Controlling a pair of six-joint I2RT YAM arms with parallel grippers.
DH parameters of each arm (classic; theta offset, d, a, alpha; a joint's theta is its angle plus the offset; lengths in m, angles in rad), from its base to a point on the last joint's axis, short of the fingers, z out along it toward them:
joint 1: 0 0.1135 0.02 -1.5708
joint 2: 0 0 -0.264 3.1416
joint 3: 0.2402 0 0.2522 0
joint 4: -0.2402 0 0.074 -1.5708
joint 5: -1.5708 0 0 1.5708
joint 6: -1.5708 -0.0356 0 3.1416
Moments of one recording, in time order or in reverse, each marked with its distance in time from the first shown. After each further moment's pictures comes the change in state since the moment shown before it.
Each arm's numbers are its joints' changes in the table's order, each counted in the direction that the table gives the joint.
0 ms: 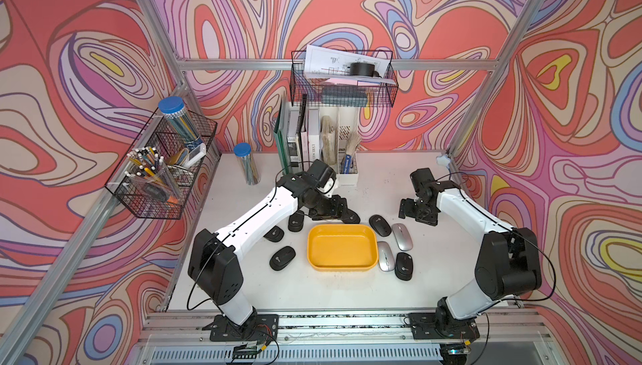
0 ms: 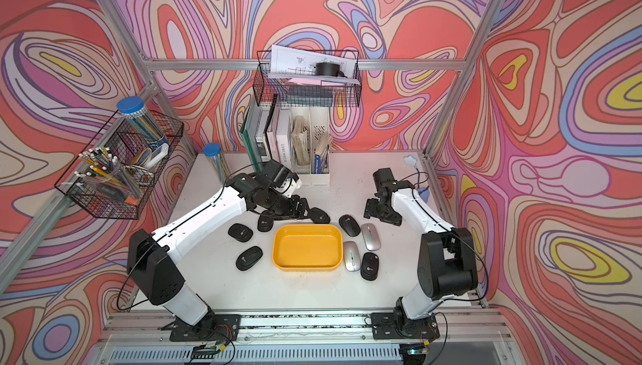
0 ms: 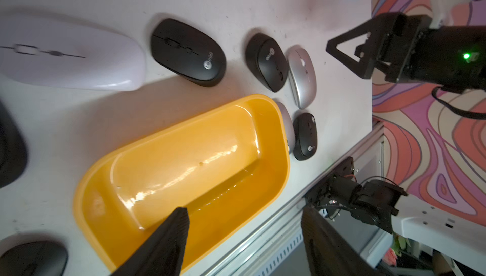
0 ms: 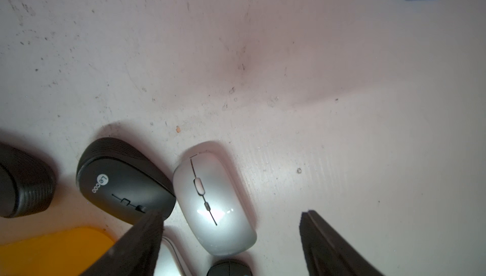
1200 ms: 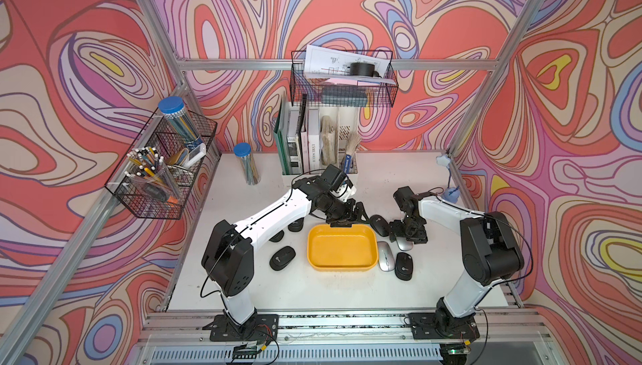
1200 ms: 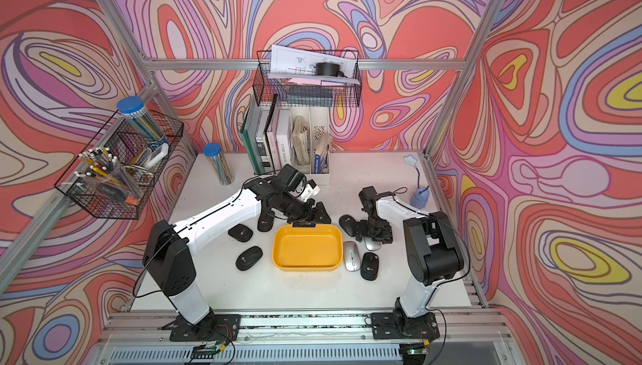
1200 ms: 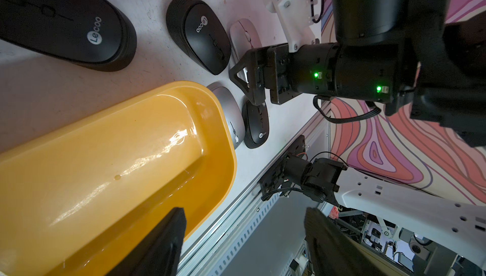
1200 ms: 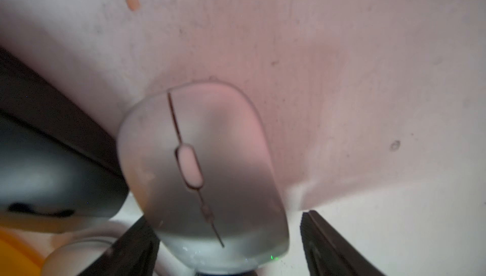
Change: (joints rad) left arm -0.042 0.060 -0.035 0.150 -0.199 0.111; right arm 0.102 0.149 -0.115 0.019 0.020 0.039
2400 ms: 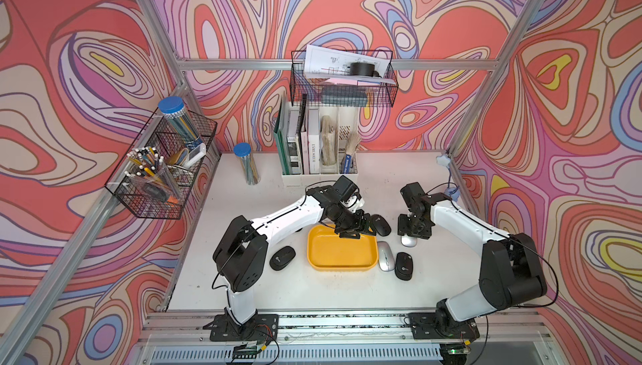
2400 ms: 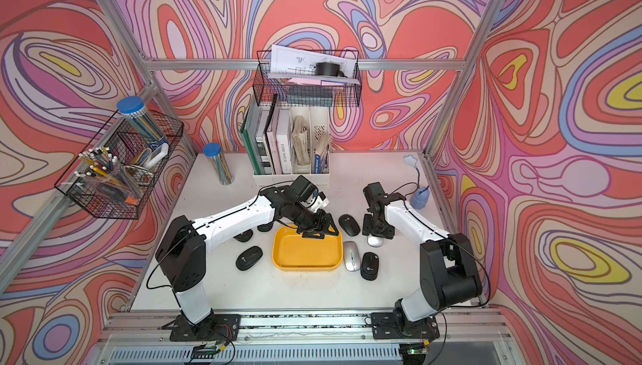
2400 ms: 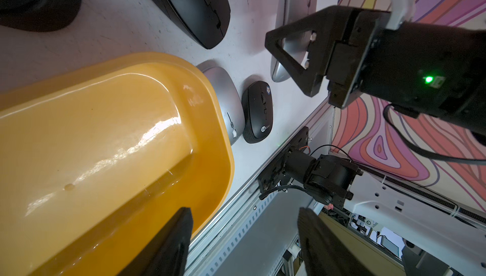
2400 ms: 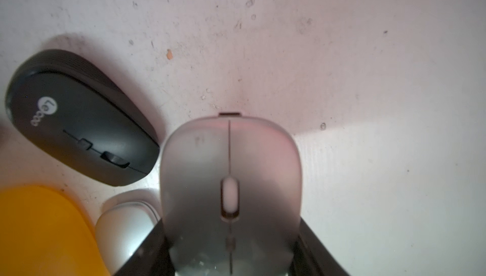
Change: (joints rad) left arm -0.074 0.073 -0.048 0.081 -0.014 0.066; right arm 0.015 -0.228 -0.030 -0.021 -0.063 -0.060
